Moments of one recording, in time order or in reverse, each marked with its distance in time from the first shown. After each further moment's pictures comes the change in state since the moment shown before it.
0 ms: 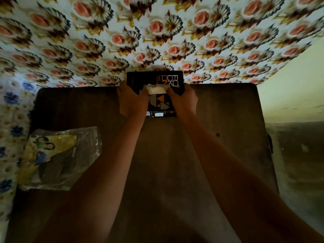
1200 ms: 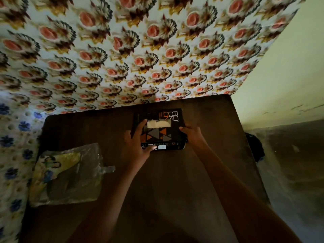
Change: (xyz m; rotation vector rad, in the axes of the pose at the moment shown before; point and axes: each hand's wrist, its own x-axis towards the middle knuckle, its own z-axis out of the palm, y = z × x) left_hand -0.110 -0.040 -0.061 0.304 -0.372 0.408; right_hand -0.079 0.039 -0.100 0.341 -0.332 0.333
